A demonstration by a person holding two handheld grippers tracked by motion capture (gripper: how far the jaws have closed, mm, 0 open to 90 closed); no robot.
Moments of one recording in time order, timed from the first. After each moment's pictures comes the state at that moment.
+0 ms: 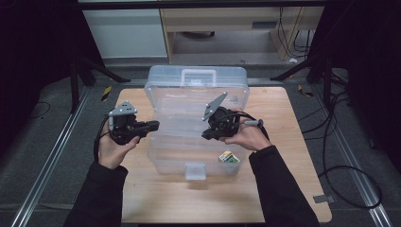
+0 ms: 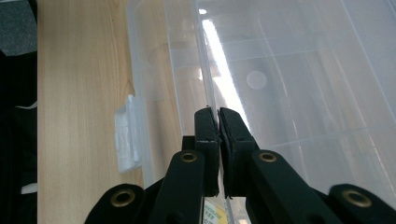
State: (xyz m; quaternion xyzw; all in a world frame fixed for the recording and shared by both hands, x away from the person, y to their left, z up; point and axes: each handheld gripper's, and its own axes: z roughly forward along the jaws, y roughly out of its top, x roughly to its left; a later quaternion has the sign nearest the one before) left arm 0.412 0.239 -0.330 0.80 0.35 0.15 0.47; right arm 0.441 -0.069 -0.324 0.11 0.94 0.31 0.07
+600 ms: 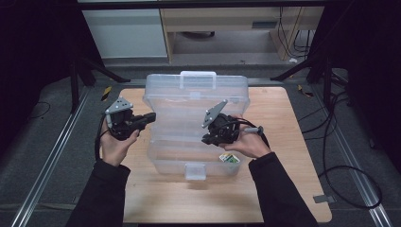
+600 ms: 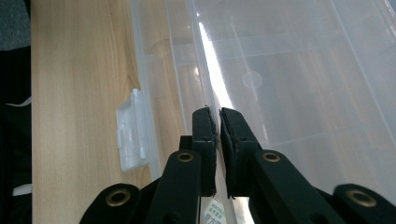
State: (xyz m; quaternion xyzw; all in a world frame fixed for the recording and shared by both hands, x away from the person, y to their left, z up) left arm 0.420 0.242 -0.329 0.75 0.38 0.19 0.50; right arm 0.426 -0.068 -0.334 0.11 0.94 0.31 0.09
